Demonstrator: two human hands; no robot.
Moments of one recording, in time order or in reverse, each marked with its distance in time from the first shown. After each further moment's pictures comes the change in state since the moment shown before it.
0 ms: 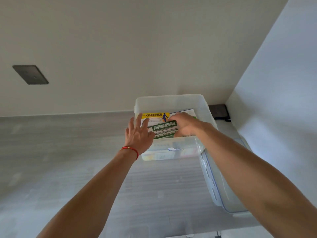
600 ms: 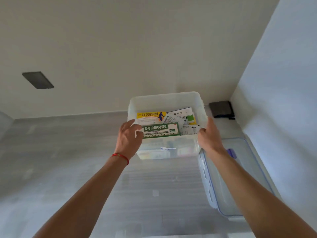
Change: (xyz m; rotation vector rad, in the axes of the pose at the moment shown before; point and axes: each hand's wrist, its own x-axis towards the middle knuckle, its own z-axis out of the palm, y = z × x) left_hand -0.019 0.018 0.003 -0.201 0.288 -0.050; right_hand -0.087 0.061 0.032 0.758 0.571 0.387
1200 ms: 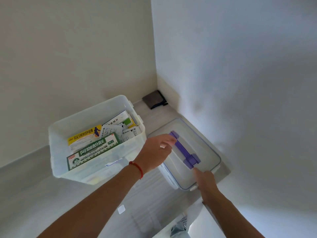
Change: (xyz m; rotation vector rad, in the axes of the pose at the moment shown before) left_hand -0.059 0.183 0.121 -0.418 -0.860 0.390; right_hand -0.141 0.186 -0.038 0.383 0.233 0.930
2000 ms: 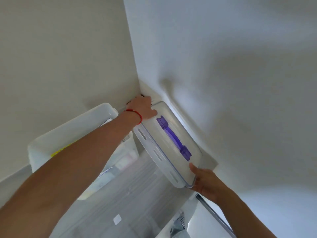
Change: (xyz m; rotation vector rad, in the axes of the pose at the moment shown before) left_hand 0.134 0.063 -0.059 0.902 0.007 -0.060; right_hand -0.027 0.011 -0.051 0.693 -0.506 -0.009
